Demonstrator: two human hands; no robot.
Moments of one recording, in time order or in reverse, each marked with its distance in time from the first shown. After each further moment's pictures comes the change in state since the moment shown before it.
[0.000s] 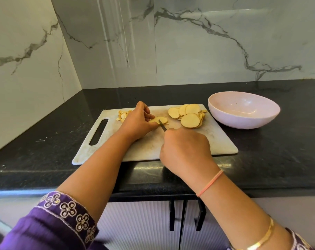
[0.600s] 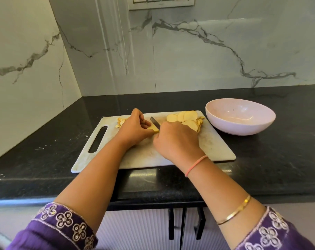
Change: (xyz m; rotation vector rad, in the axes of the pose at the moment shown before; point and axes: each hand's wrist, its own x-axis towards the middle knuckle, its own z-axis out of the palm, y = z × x) left_hand -0.004 -0.004 -0.003 -0.106 0.014 0.033; right_hand 0.034 0.005 0.003 0.142 0.056 0.113
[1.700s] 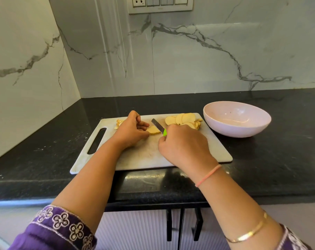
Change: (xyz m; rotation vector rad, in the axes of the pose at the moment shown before) left_hand 0.001 -0.003 -0.008 -0.070 -0.049 -0.024; right_hand -0.020 0.008 -0.014 0.036 0.050 -0.005
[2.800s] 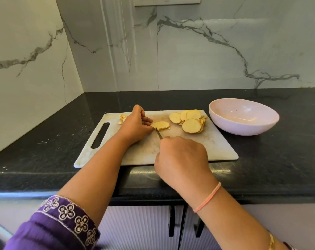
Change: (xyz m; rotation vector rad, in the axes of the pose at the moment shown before) left_hand 0.004 -0.004 0.000 0.070 0.045 0.034; right_hand -0.025 -0.023 0.010 -0.127 -0.043 -0.130
